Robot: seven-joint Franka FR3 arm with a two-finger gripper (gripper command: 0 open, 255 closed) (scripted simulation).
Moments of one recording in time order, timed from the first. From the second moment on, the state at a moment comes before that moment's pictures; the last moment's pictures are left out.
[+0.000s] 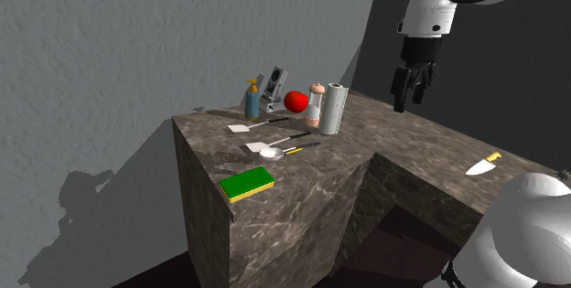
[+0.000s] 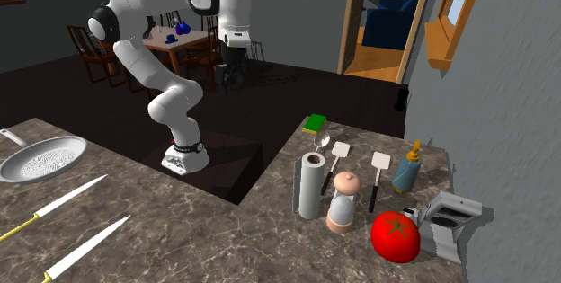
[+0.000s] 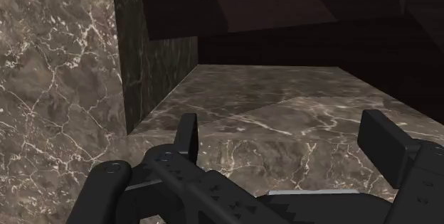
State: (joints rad) arm -0.01 -0.75 -0.03 -2.29 -0.09 1.42 0.05
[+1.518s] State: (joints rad) arm 0.27 -0.20 -0.31 -2.29 -0.13 2.15 -0.96
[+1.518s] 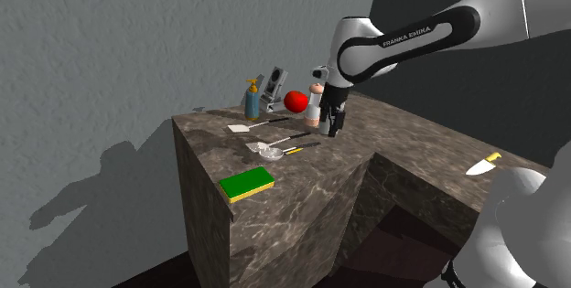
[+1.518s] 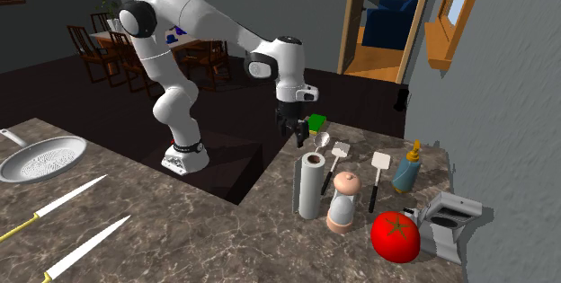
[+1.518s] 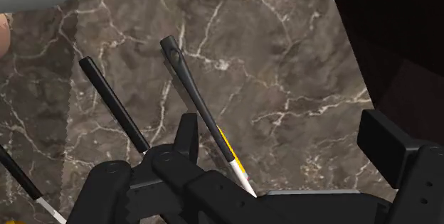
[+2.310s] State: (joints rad) arm 0.35 0.08 -0.29 -2.19 0.04 2.38 -1.43
